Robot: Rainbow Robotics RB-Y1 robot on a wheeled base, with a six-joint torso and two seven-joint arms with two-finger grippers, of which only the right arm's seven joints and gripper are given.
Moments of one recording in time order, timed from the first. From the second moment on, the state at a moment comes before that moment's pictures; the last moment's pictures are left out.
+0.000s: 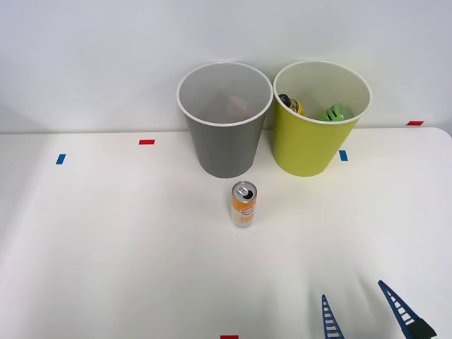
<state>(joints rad) 0.79 -0.30 0.25 -1.75 0.04 -0.70 1.53</state>
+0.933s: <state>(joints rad) 0.66 -0.44 0.36 -1.72 -0.03 -0.69 1.54</state>
